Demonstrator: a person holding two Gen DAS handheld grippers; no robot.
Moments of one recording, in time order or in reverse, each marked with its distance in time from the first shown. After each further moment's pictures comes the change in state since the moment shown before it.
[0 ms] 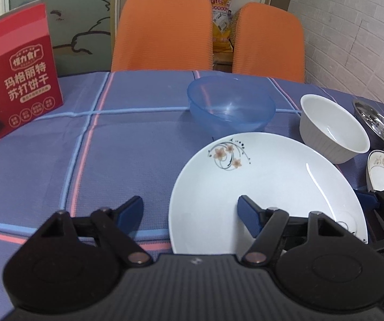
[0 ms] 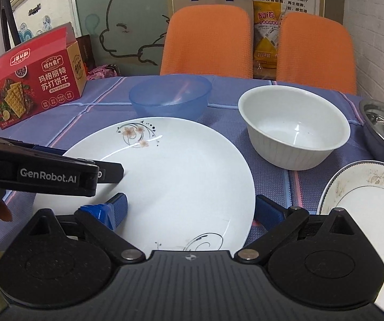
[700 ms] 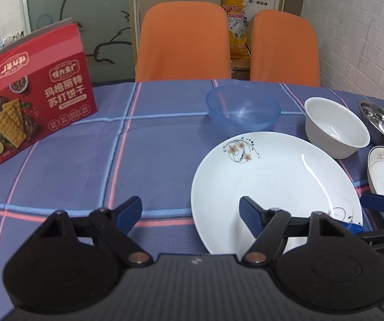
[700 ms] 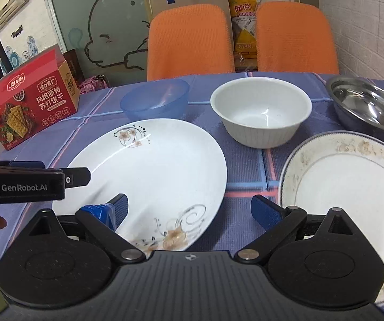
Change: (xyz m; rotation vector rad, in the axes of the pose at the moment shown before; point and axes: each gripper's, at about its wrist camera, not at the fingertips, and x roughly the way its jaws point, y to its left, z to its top) left arm -0.036 -0.005 -0.008 0.018 -0.023 0.121; right arm -0.029 -0.011 -0.005 0.119 0.010 -0.011
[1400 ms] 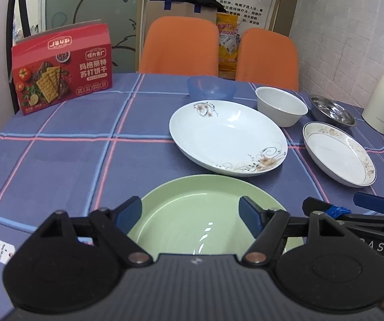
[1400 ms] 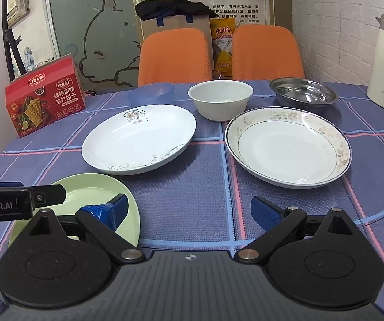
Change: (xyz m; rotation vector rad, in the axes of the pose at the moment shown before) left arm -0.121 -0.024 -0.101 -0.086 -0.082 -0.045; right arm -0.111 0.000 -0.077 0.014 -0.104 -0.074
